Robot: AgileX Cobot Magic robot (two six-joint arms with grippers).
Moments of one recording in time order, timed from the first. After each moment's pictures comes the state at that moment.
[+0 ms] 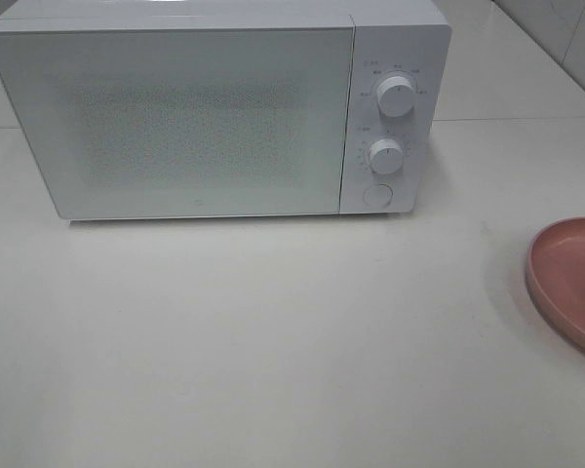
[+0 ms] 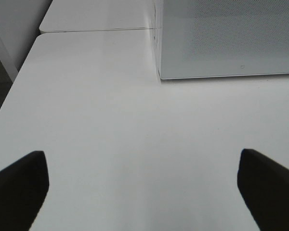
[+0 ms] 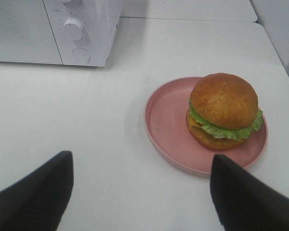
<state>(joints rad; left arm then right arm) 0.03 -0.01 -0.50 -0.05 1.04 0.08 0.07 0.00 -0.50 -0.03 1.01 0.02</state>
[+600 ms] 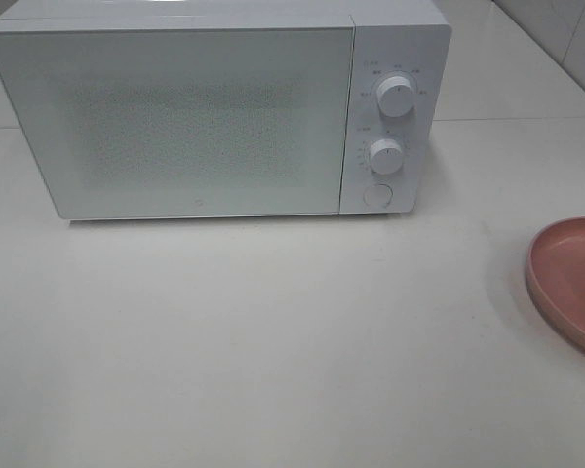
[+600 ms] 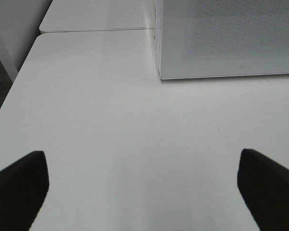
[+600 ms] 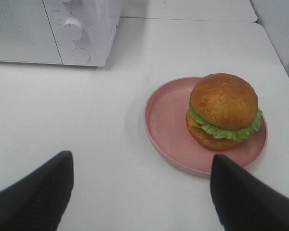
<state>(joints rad) 0.03 -0.01 -0.50 -0.05 1.04 0.08 0.07 0.00 -0.51 -0.03 1.01 0.02</state>
